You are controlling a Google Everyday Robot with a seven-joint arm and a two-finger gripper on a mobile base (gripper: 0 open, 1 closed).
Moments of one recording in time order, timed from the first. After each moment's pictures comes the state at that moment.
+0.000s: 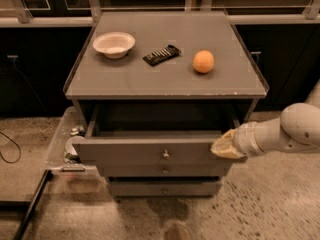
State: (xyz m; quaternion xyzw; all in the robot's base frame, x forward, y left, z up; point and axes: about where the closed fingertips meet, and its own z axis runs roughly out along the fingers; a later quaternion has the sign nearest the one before) arm 0.539 -0.209 0.663 -0.57 0.73 0.12 0.35
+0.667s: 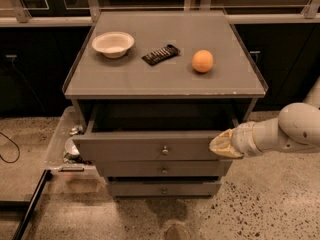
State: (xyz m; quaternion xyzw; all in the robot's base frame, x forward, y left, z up) arm 0.536 -0.206 0.662 -0.57 0.73 0.12 0.35
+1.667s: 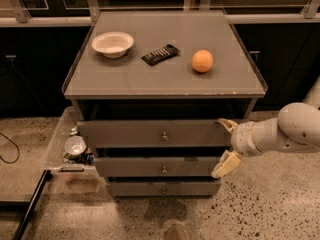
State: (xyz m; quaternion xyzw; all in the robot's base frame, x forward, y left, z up) arm 0.536 -0.206 0.662 -0.57 0.73 0.13 0.35
